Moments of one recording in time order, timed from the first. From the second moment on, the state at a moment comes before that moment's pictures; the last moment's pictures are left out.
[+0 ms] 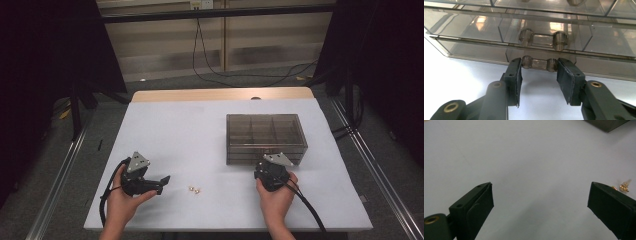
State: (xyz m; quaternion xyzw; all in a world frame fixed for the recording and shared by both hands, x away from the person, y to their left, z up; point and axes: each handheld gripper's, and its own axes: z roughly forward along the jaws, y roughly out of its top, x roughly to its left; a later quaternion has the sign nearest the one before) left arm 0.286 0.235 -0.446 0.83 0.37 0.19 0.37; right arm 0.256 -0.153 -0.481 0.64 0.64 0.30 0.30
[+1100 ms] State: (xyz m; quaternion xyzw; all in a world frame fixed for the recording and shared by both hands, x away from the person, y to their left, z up) left arm 0.285 0.230 -0.449 0.84 0.36 0.19 0.36; right arm 0.261 -0.154 -0.486 0.65 0.64 0.29 0.28
